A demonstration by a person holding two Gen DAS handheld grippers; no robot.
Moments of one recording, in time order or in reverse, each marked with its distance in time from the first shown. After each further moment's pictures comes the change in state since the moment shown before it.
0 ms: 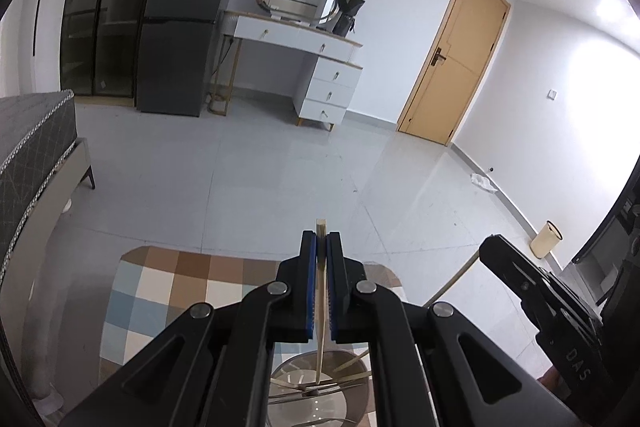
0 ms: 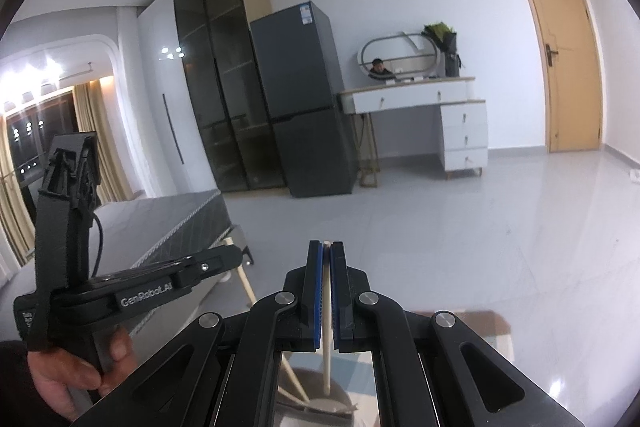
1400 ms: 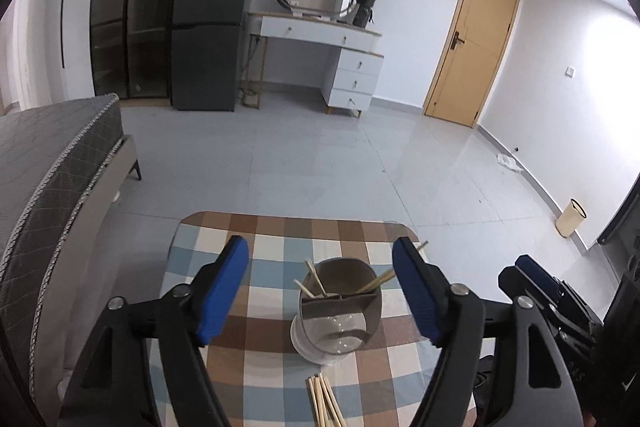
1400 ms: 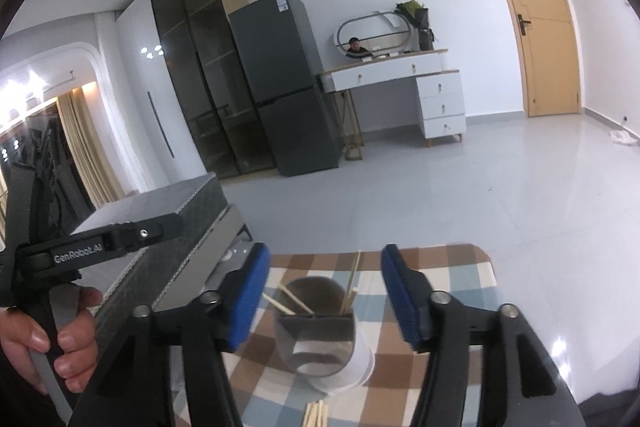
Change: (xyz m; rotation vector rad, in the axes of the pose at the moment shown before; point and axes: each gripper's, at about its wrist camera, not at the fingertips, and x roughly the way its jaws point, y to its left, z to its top) left arm -0.111 -0.037 -0.020 0.047 0.029 0.146; right arm -0.095 0.005 -0.031 0.090 0.056 -0.046
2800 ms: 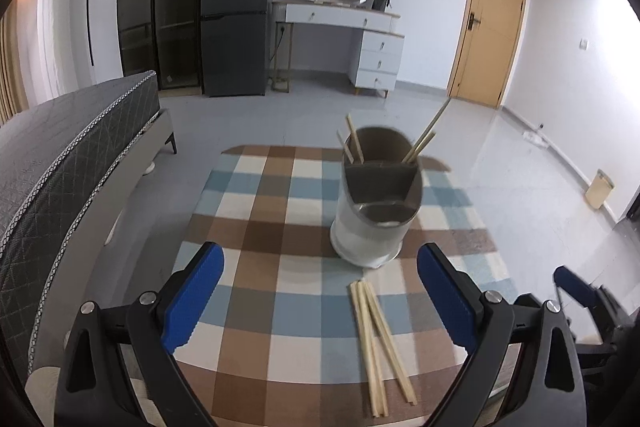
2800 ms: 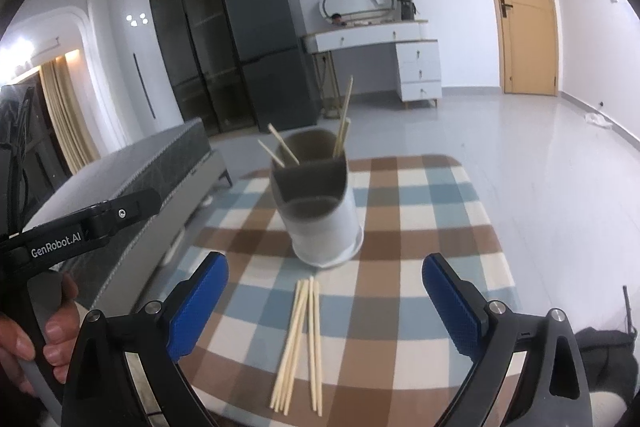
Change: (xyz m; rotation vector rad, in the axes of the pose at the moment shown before) left arm 0.007 0.030 -0.152 0.047 0.007 0.125; right arm -0.034 0.022 -0.161 -0.029 0.115 -0.114
